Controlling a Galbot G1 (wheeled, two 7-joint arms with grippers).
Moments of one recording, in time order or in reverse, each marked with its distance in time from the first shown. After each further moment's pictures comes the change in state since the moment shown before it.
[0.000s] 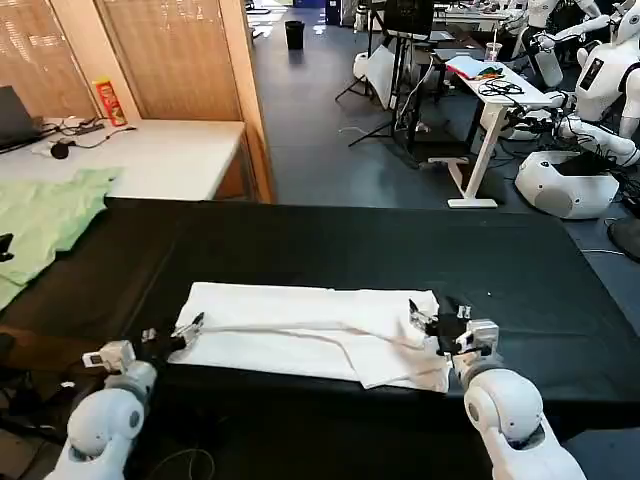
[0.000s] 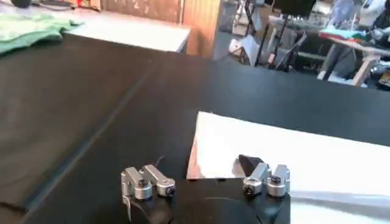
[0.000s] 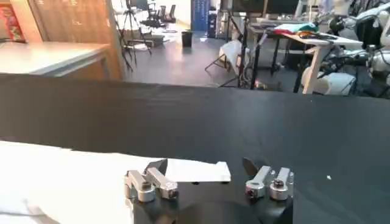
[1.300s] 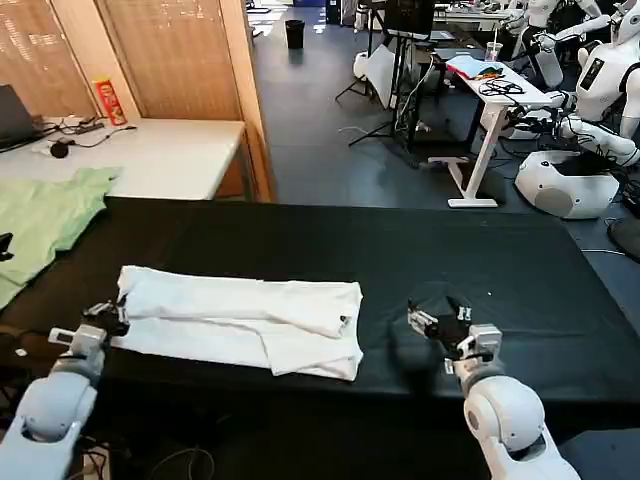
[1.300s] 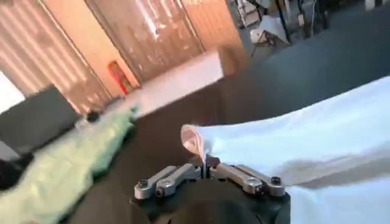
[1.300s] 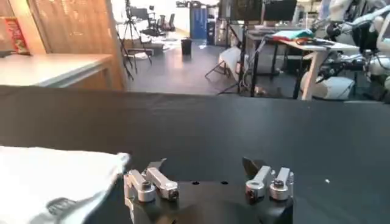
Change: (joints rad) left arm -0.008 0.233 -0.013 0.054 0.472 -0.125 0.019; right arm -0.055 0.041 0.020 0.058 -0.030 0.013 -0.004
